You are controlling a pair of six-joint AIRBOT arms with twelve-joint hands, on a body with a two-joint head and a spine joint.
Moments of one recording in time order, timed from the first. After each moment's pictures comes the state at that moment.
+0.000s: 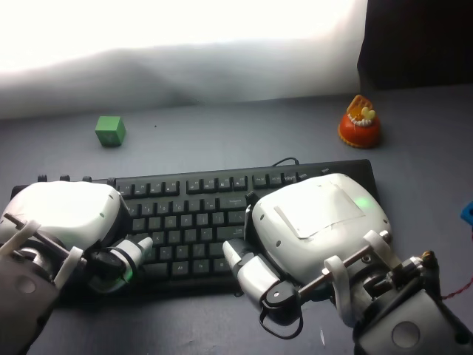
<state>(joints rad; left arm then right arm) 0.69 -1.00 0.71 -1.20 -1.06 1.94 -0.49 -1.38 0.61 1.18 1.20 -2.18</state>
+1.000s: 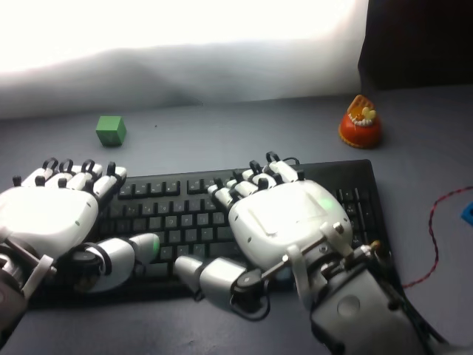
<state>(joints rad) 0.76 -0.94 0.72 -1.12 -0.99 1.88 -0.47 -1.48 0.77 1.25 1.12 -2.16</state>
